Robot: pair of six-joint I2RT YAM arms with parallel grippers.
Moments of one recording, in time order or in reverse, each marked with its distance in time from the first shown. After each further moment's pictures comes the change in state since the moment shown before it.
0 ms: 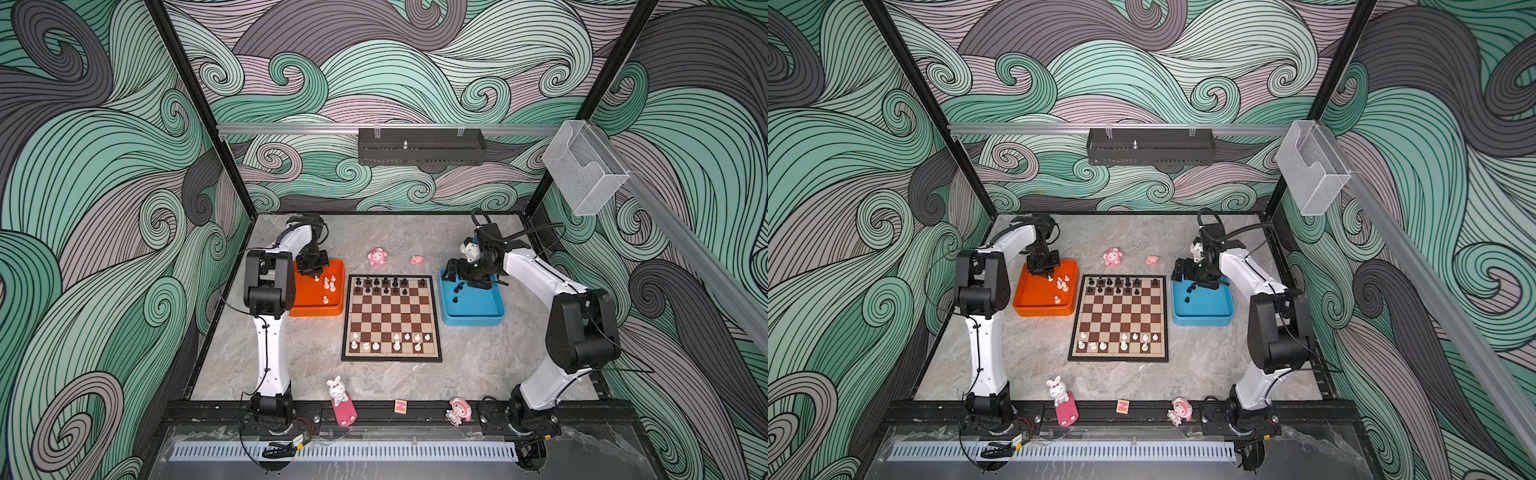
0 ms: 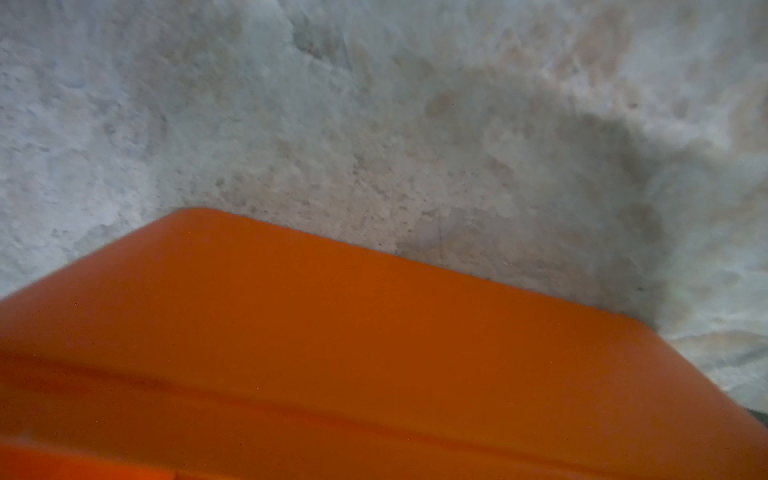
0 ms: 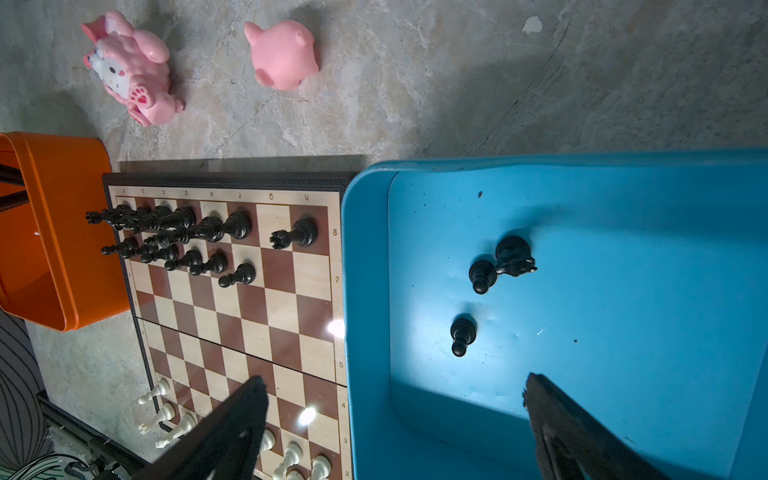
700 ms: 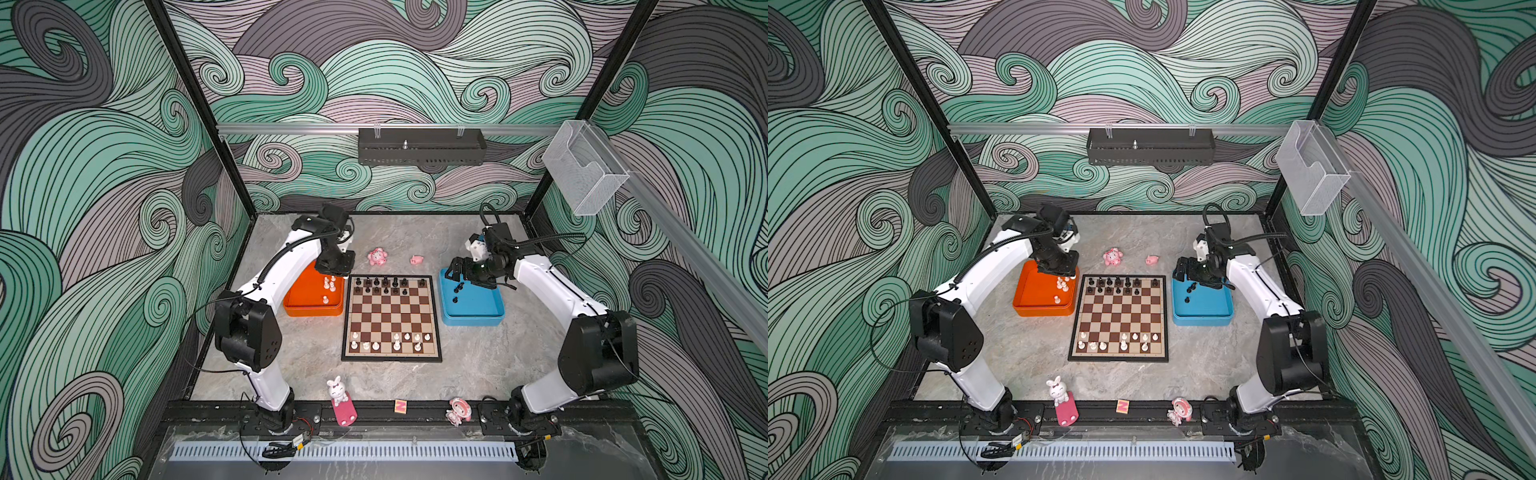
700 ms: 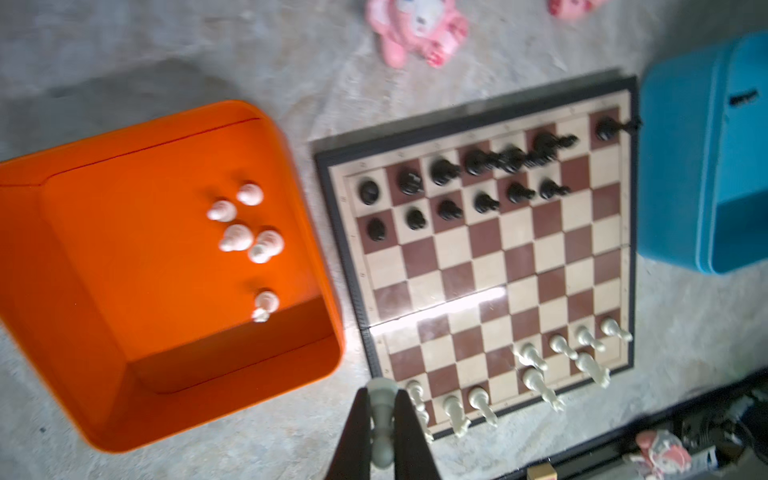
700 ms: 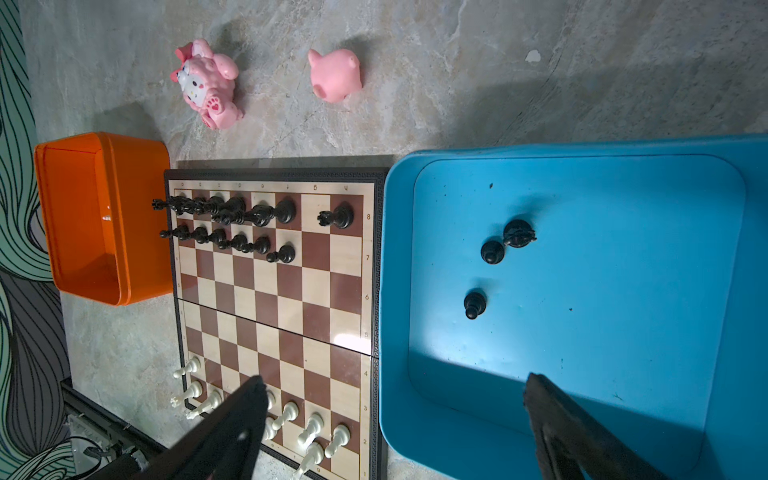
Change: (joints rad) left arm -0.311 -0.494 -0.190 -0.052 0.184 0.246; right arm 0.000 -0.158 -0.054 -0.010 -0.013 0.004
